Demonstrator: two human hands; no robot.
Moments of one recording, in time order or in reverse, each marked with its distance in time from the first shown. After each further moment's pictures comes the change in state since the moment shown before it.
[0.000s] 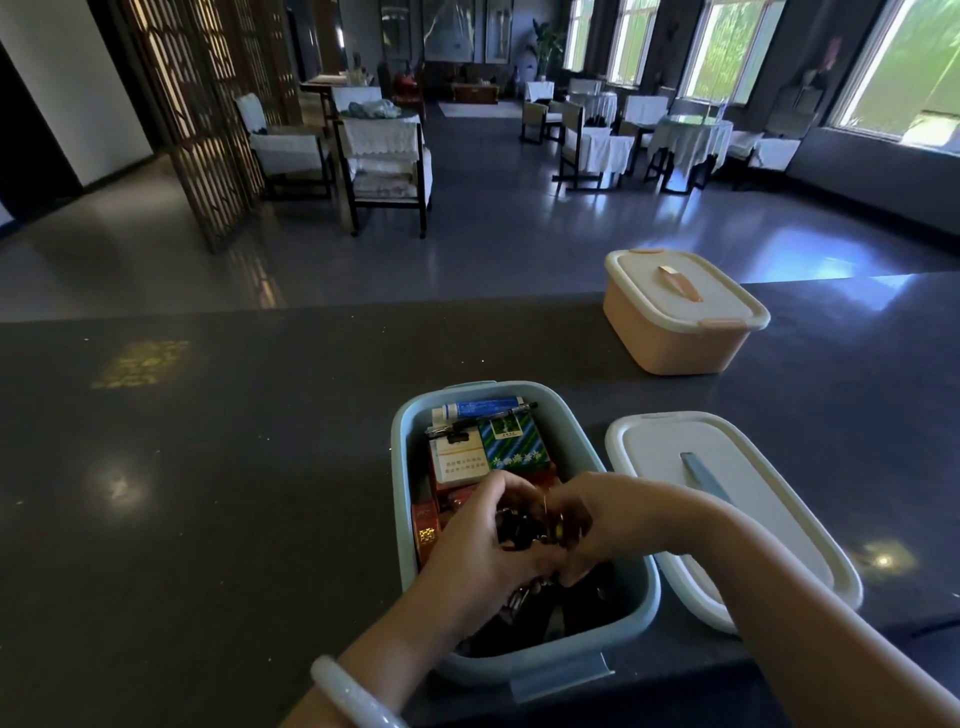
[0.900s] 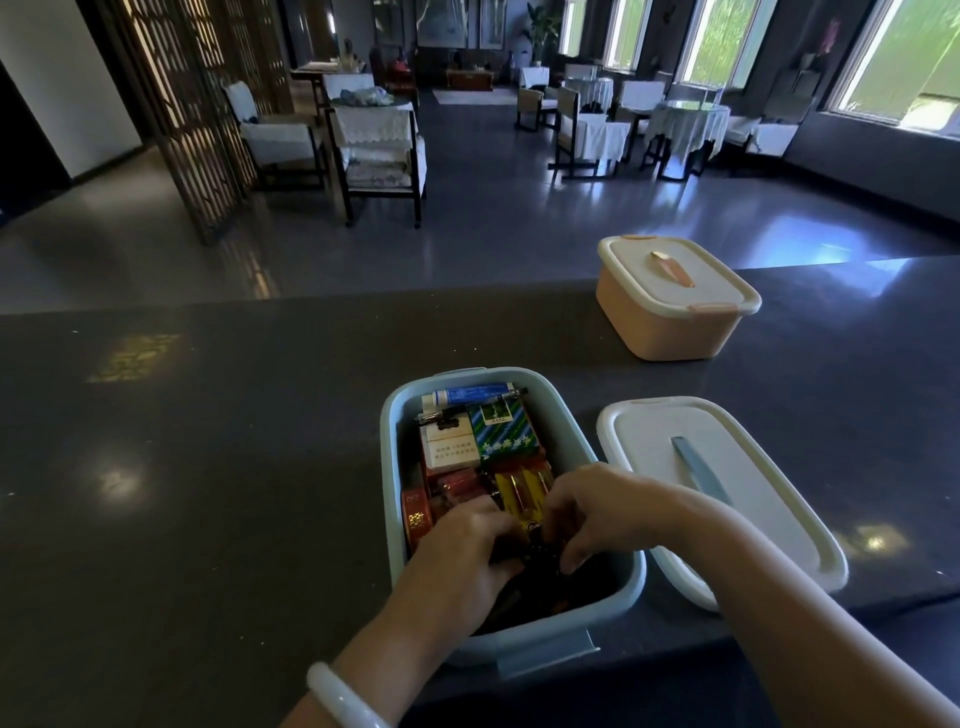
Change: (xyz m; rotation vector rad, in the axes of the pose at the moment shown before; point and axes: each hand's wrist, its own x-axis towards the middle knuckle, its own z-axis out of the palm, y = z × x) left_hand -0.006 -0.019 0.006 0.596 -0.011 0.188; right_hand 0.003 0.024 0.010 -0.268 0.077 0.063
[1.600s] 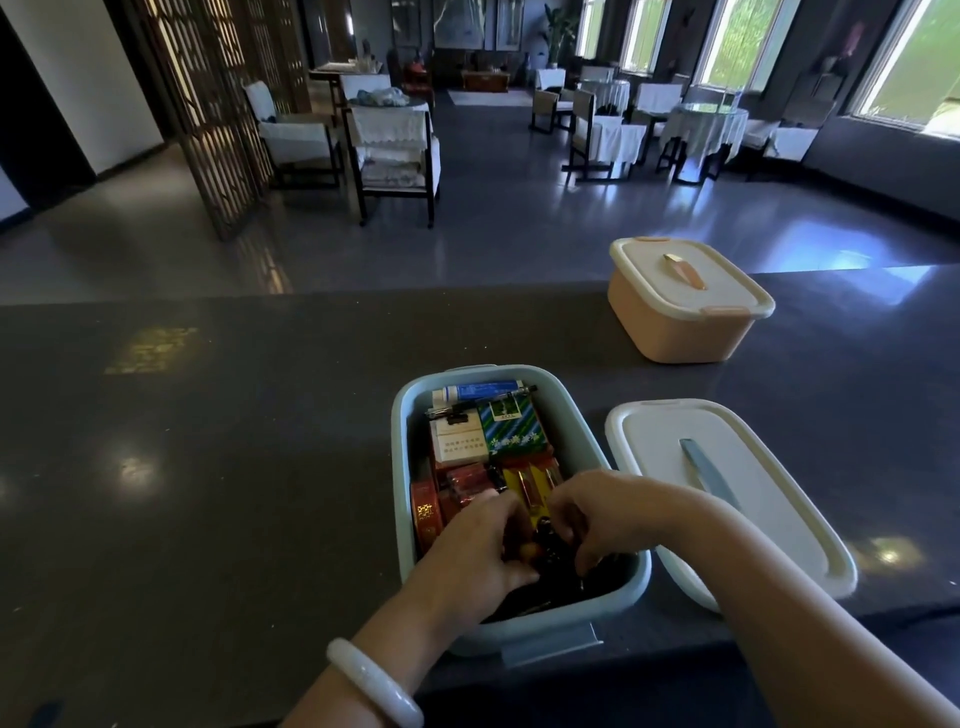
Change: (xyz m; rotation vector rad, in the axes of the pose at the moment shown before) left_hand 0.005 -0.008 0.010 -0.130 -0.075 -0.103; right_hand 0.005 0.003 0.006 -0.107 -0.055 0.023
